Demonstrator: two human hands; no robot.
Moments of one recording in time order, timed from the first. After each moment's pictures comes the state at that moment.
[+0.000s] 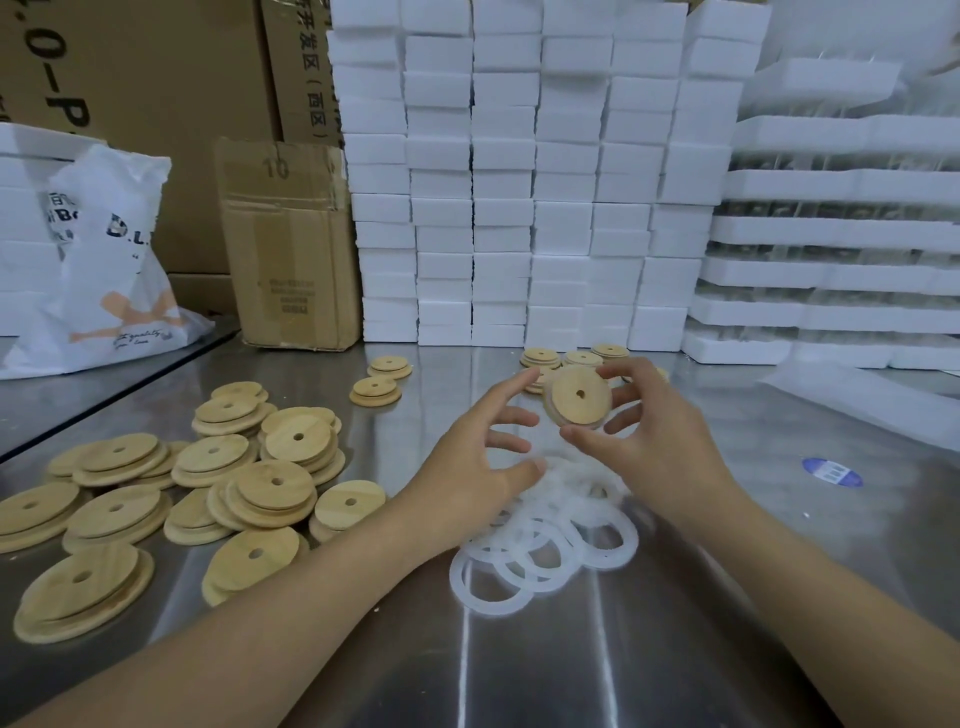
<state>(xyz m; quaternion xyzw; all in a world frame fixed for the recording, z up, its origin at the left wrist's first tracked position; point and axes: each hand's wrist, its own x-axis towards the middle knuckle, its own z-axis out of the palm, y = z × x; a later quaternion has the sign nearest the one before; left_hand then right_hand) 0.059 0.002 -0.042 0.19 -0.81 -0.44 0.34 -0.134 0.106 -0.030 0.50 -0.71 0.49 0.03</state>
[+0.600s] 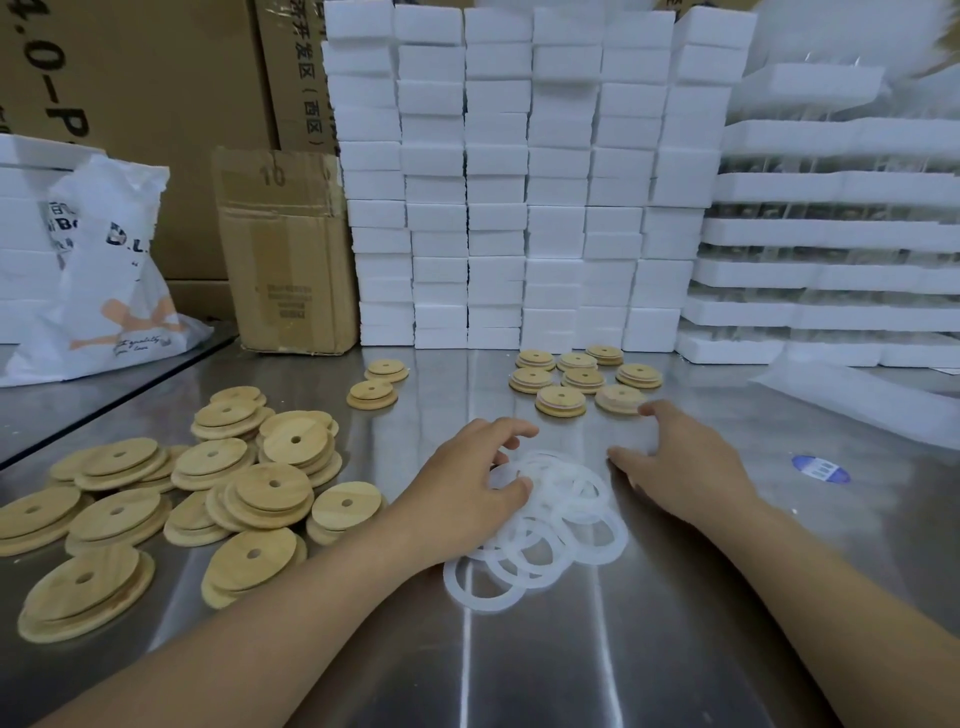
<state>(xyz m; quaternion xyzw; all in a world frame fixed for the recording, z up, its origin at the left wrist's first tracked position) 0.061 -0.002 -0.052 0.24 -0.89 -0.30 0.25 -0.163 0.118 -0.034 0.39 -0.88 0.26 0.00</state>
